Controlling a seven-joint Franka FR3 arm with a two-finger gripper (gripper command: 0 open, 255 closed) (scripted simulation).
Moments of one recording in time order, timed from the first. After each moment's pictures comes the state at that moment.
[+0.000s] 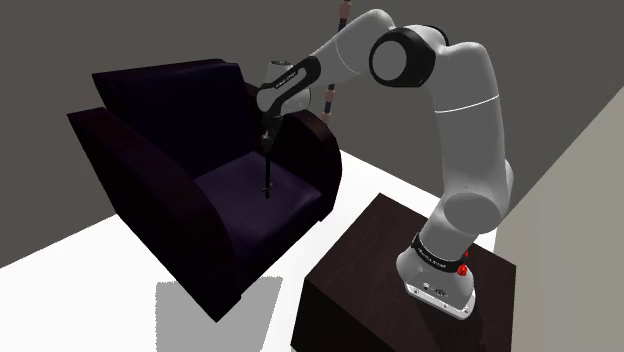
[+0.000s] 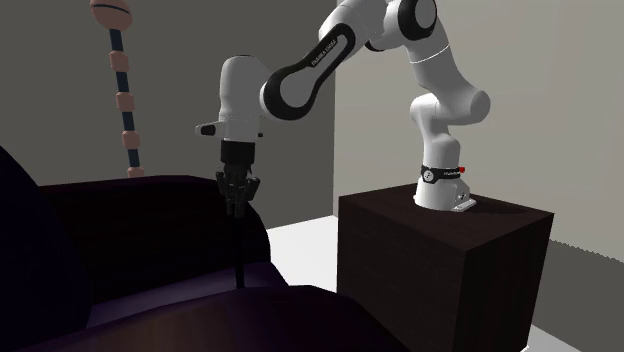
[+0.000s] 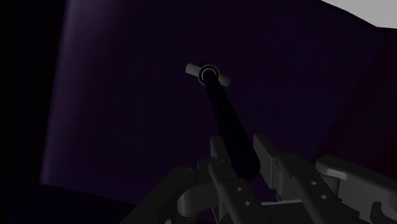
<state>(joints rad) -0.02 0.60 -0.06 -1.73 0.11 2.44 -0.55</state>
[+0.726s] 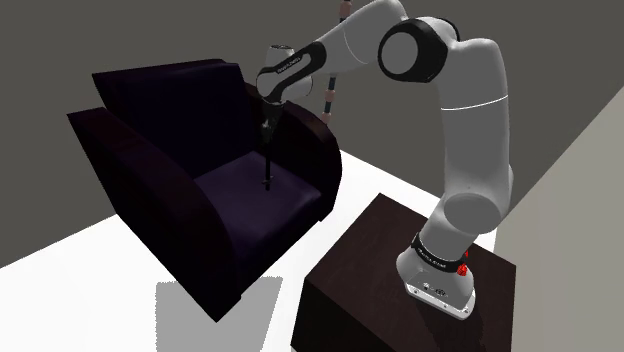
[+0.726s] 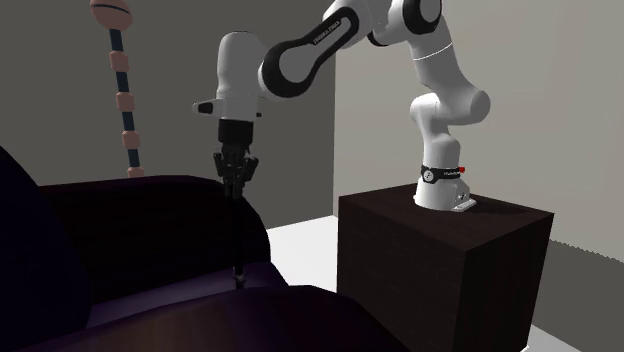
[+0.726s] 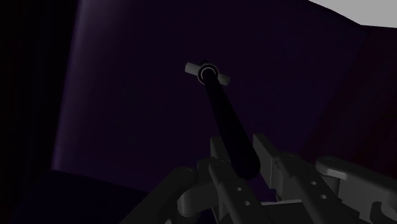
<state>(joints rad) -0.02 0.53 -0.07 -1.71 0.10 2.35 -0.55</state>
